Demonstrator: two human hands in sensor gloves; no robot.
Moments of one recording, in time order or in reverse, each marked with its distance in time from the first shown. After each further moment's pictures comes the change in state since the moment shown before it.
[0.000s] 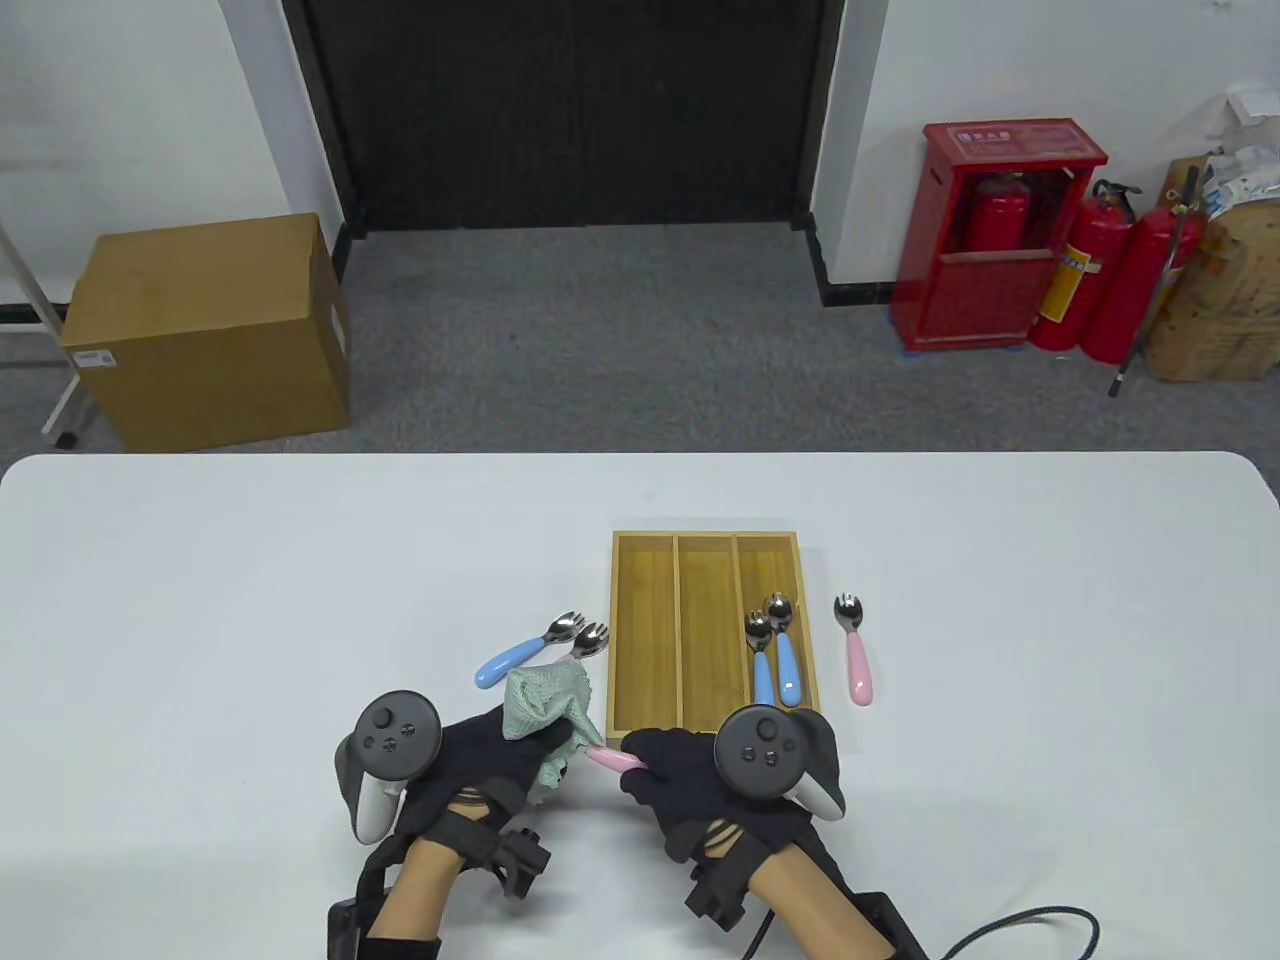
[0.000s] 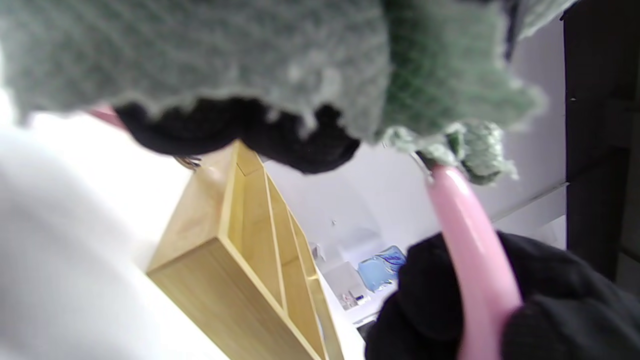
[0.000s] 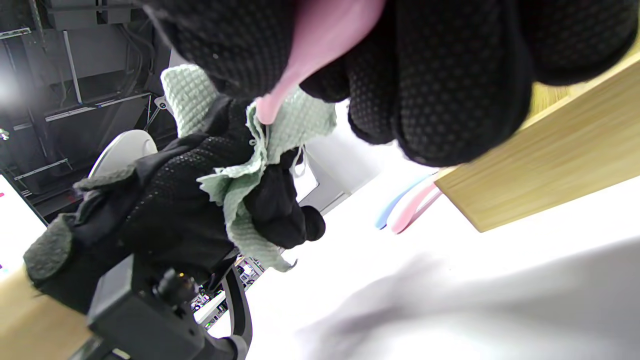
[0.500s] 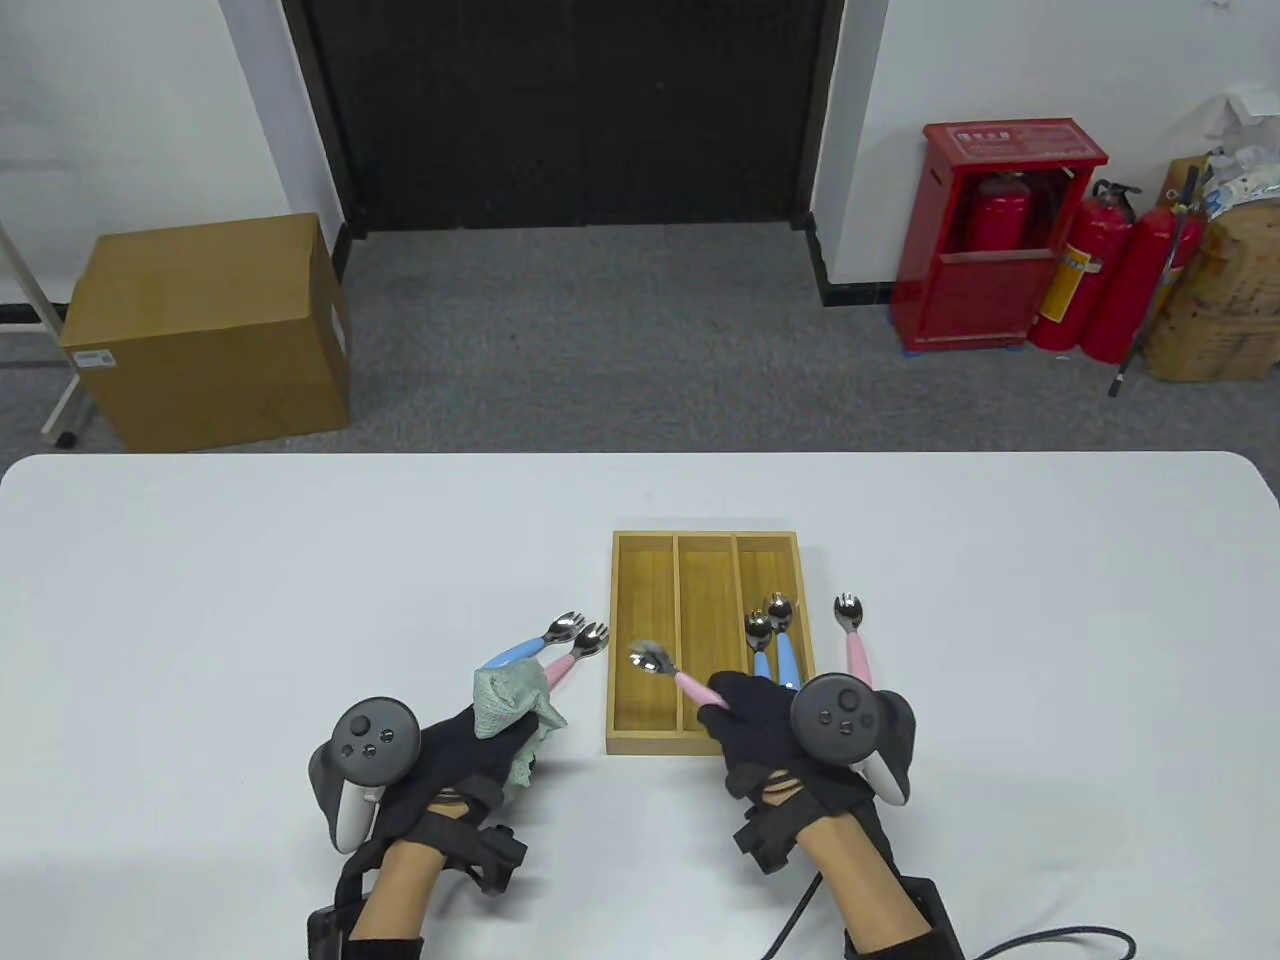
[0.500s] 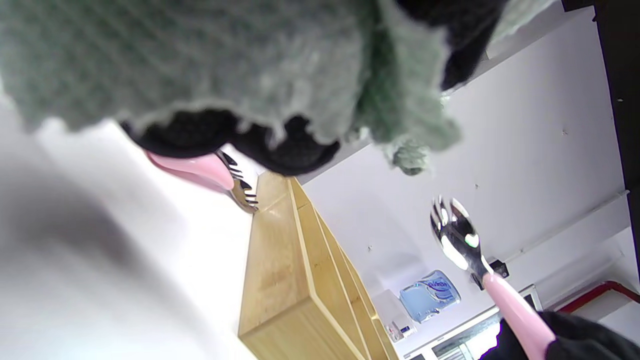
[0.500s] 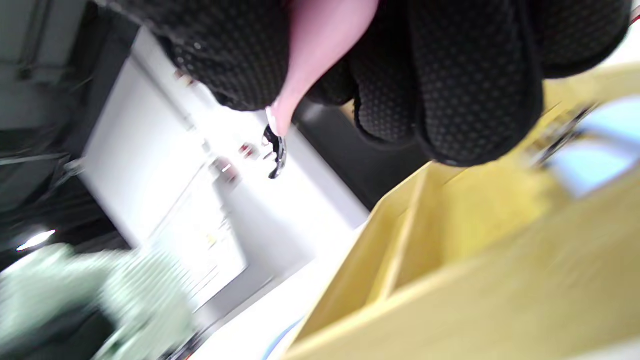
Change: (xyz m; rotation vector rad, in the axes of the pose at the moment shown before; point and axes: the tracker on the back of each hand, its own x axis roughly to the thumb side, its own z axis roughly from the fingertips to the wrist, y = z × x) left_hand -0.021 0.016 0.006 0.079 0.067 -0.068; right_hand -0.050 -0.069 0.015 -0.350 0.224 0.120
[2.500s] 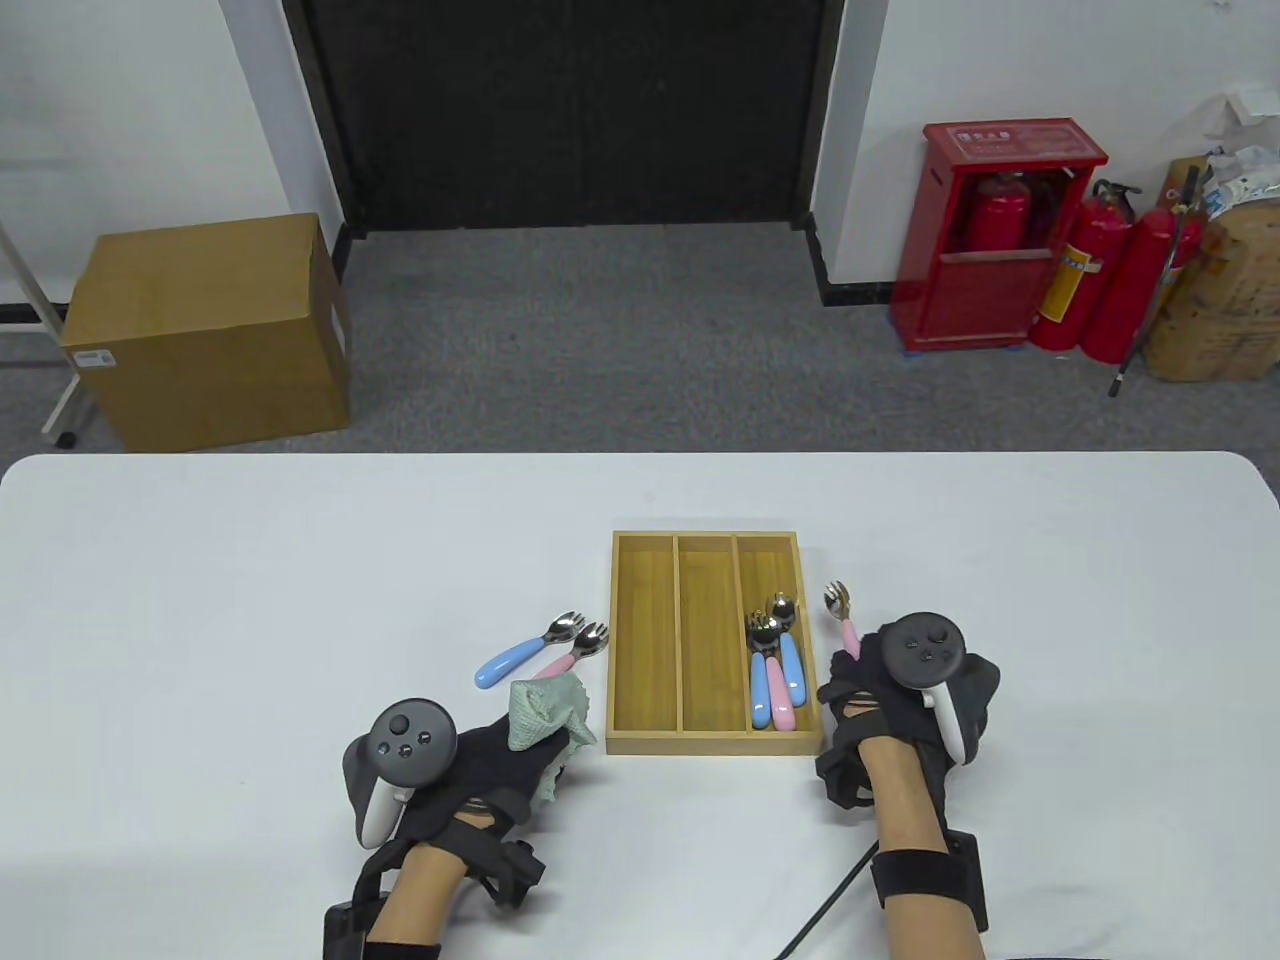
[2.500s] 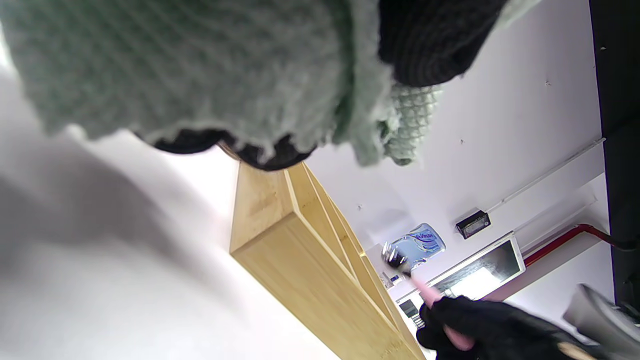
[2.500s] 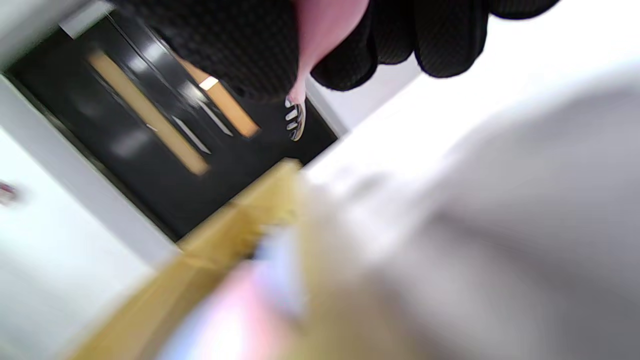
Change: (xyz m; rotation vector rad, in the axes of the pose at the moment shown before) left_hand 0.014 -0.025 0.000 -0.126 -0.054 -0.043; right_hand -0.072 -0.035 -0.026 -0.106 0.411 0.050
